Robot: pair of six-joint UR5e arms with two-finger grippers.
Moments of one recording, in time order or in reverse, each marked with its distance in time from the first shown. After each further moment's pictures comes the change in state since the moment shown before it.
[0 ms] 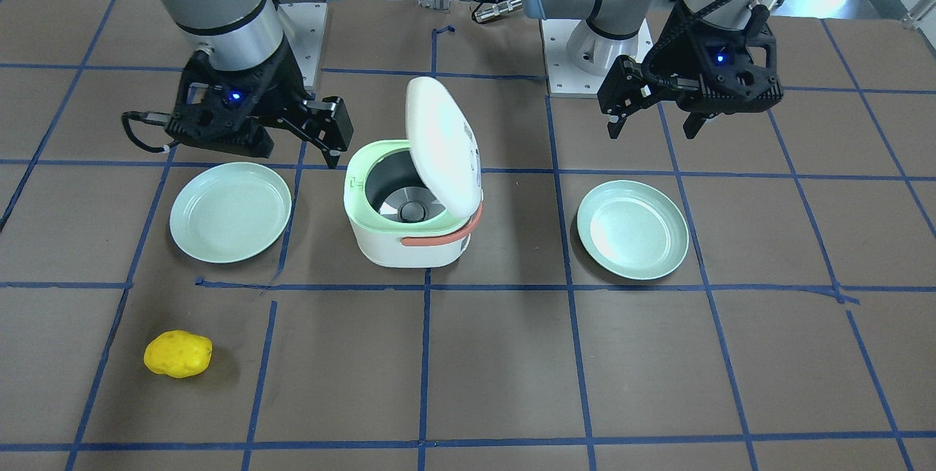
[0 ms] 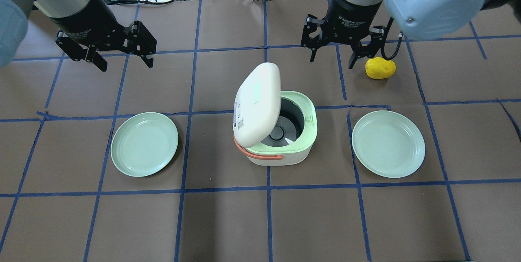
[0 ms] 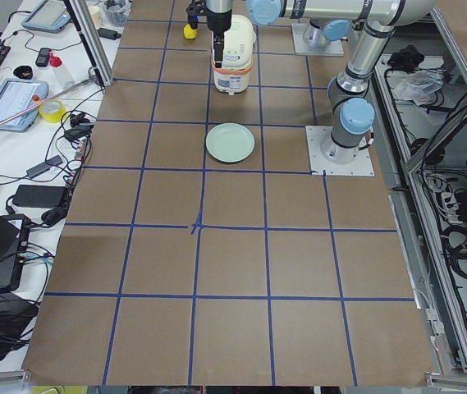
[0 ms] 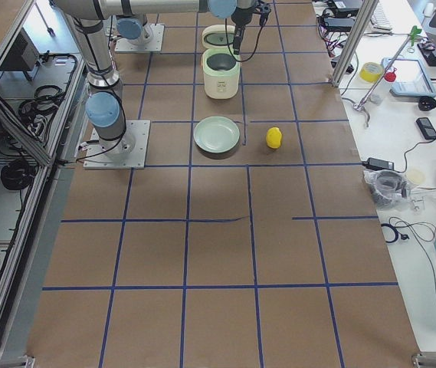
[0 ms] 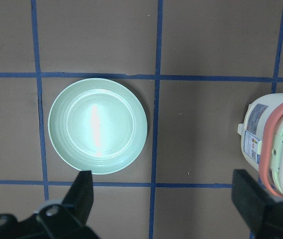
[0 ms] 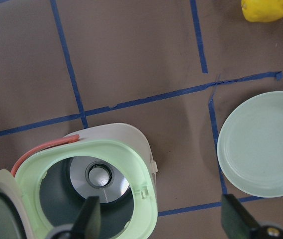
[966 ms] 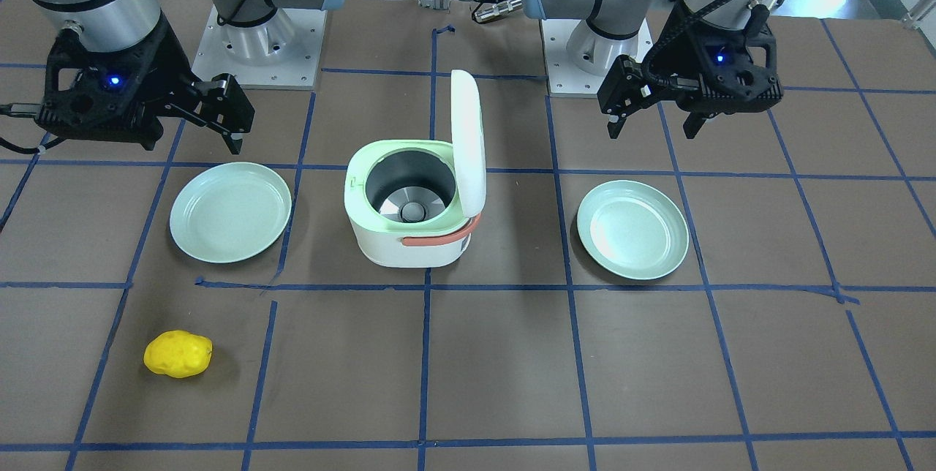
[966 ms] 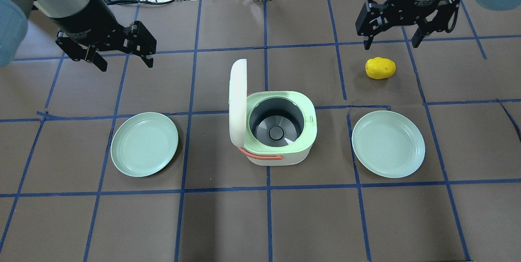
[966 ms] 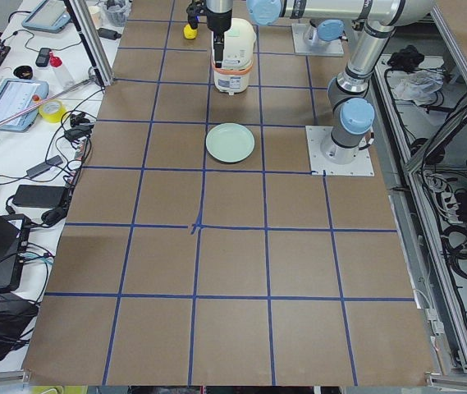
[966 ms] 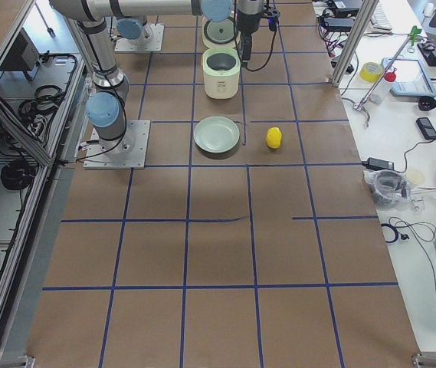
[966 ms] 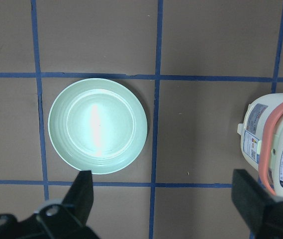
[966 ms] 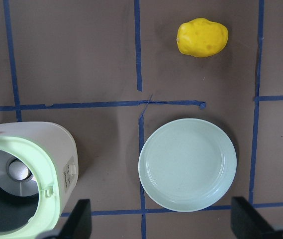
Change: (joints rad) left arm 0.000 0.000 0.000 0.000 0.000 0.001; right arm -0.145 -0.038 -0.017 0.075 -0.087 -0.327
